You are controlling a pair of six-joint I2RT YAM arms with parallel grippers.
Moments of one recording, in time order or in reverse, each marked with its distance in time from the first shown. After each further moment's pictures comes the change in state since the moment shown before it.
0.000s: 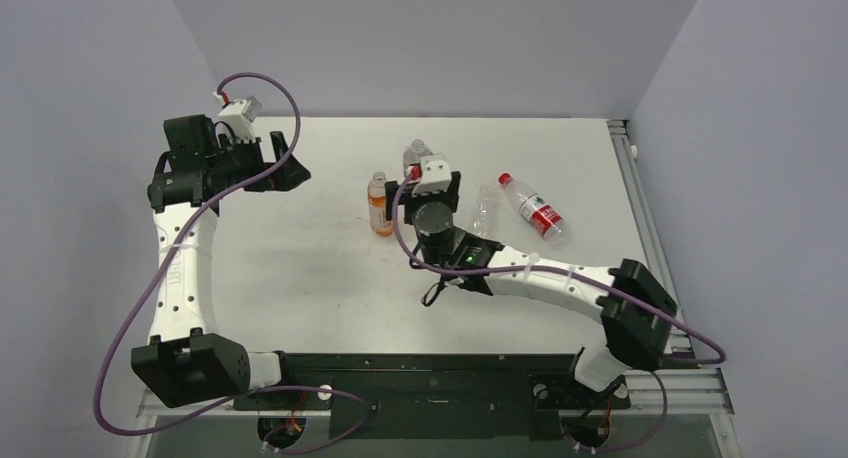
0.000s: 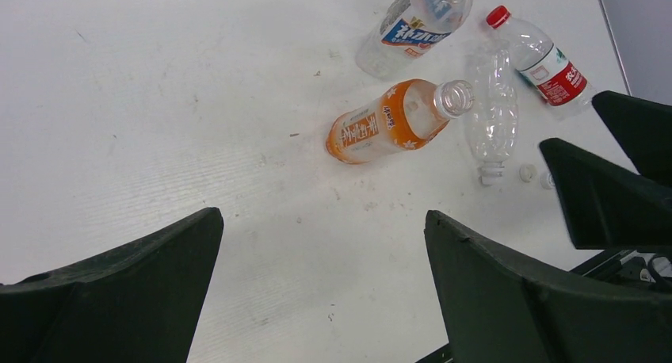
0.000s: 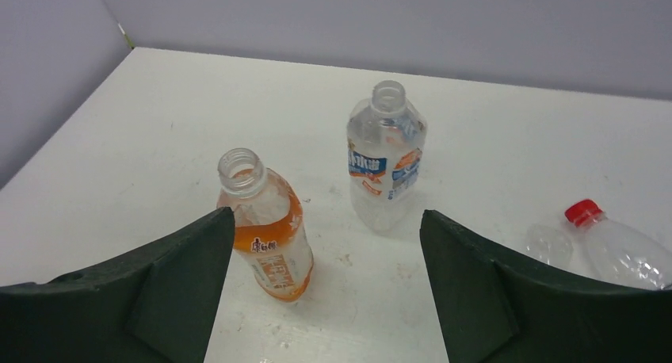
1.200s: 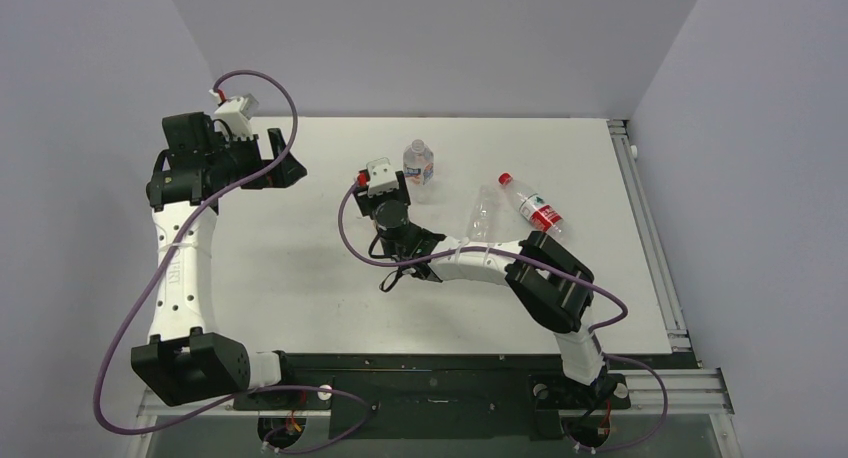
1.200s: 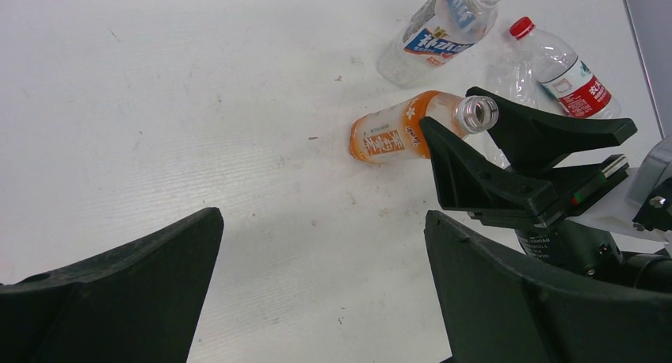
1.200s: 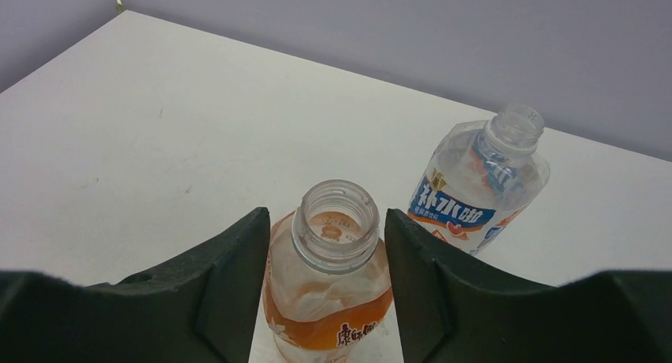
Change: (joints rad) left arm 0.000 0.013 0.026 -0.005 -0.053 -0.005; right arm -0.013 0.367 0.196 0.230 -0.049 -0.159
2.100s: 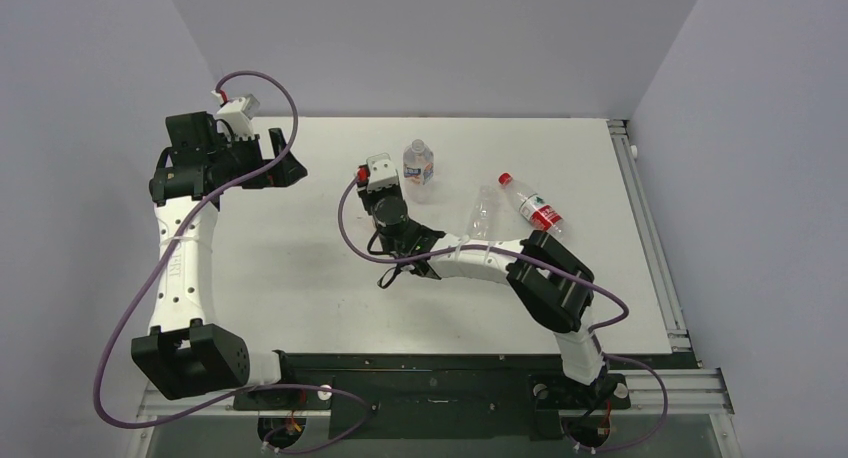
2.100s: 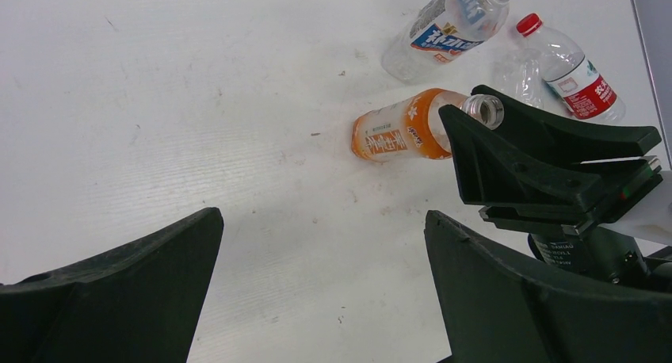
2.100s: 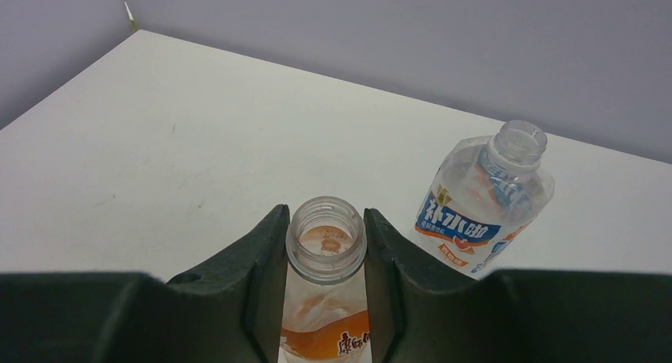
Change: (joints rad) left arm 0.000 0.026 0.000 0.001 -0.008 -0.005; right arm -0.007 0.000 0.035 -0.026 -0.014 0.016
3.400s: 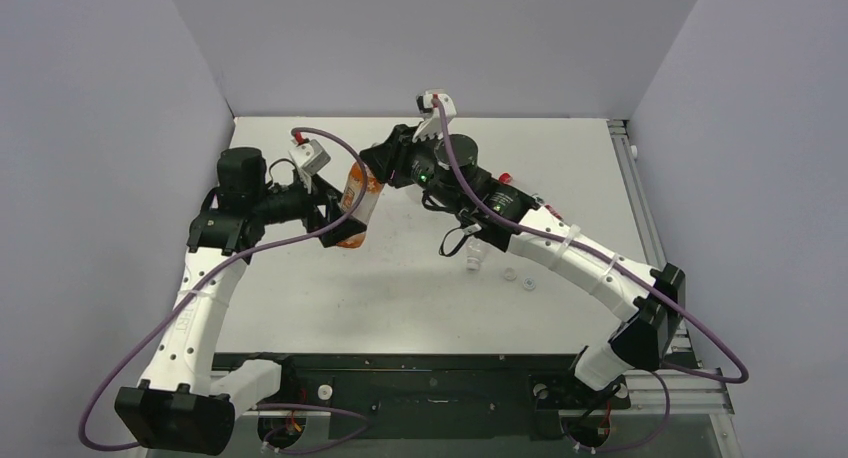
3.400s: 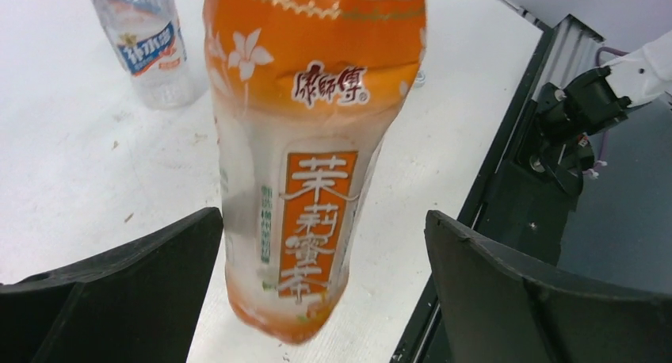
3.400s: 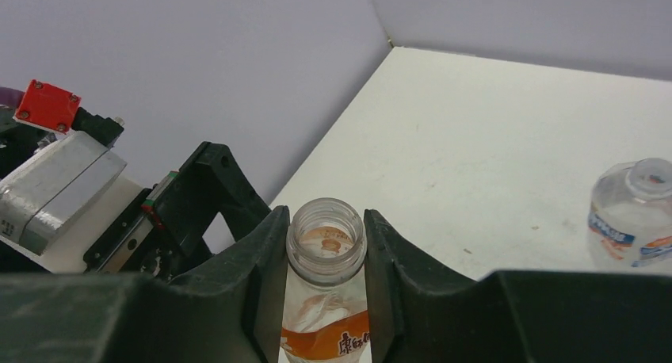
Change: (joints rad) left arm -0.303 -0.261 -0.315 0.219 0.395 0.172; right arm -0.104 -0.455 0.161 -0.660 -0.602 0.623
